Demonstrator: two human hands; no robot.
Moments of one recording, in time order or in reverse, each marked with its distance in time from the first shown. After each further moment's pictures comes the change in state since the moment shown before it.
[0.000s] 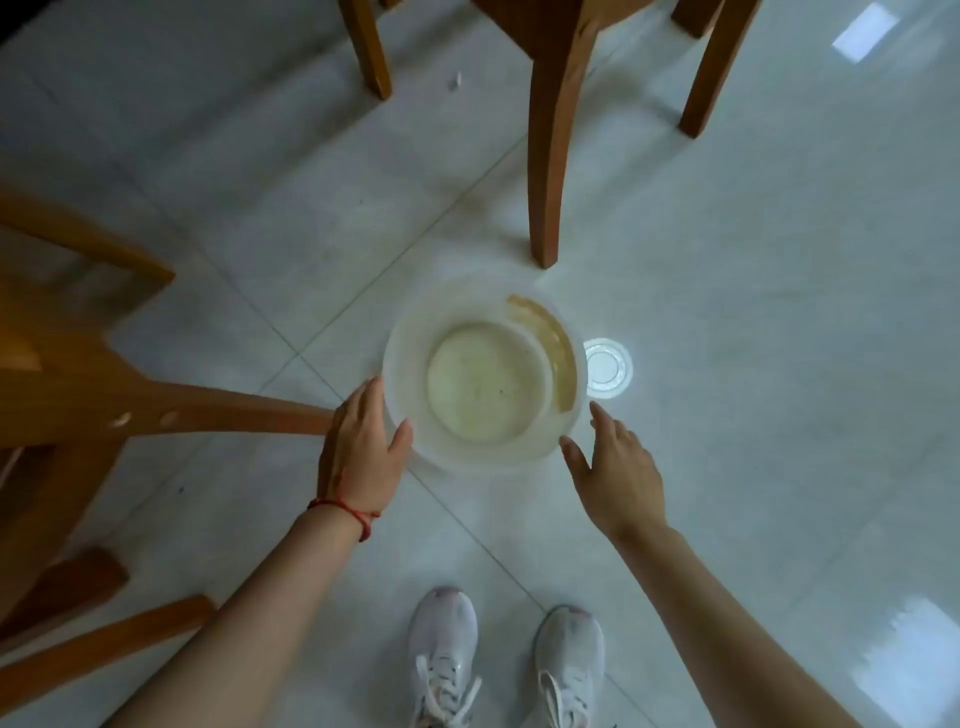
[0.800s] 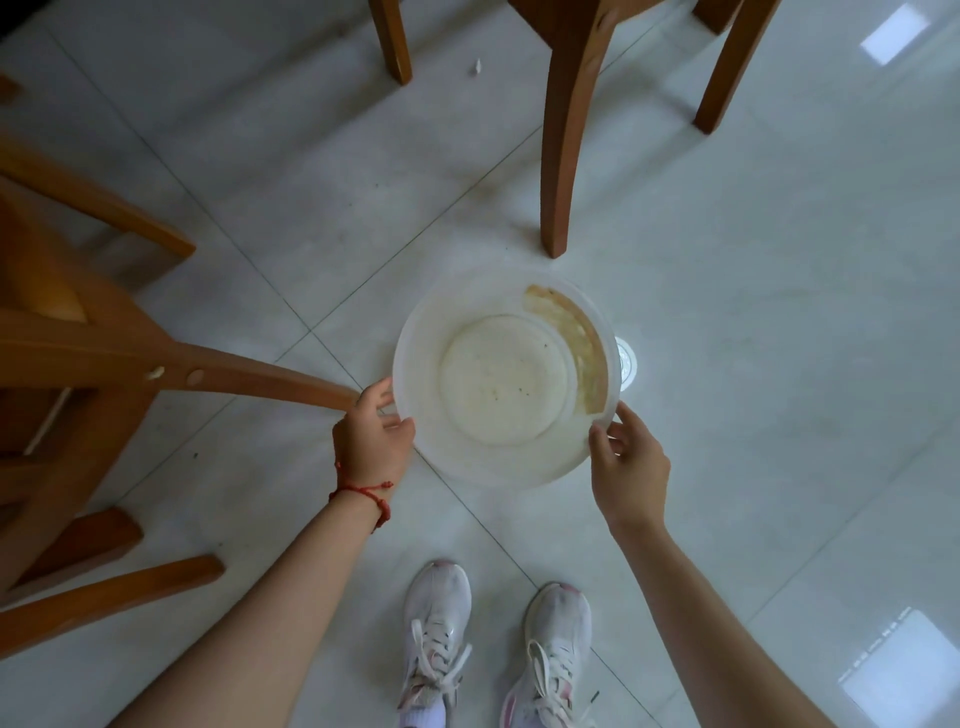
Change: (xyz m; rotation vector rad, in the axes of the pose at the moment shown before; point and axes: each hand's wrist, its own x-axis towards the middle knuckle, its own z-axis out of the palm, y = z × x) left_hand -0.032 0.022 -0.008 -0.425 0.105 -0.327; right_hand -0.028 -0.002 -0.008 0.651 0.209 0.210
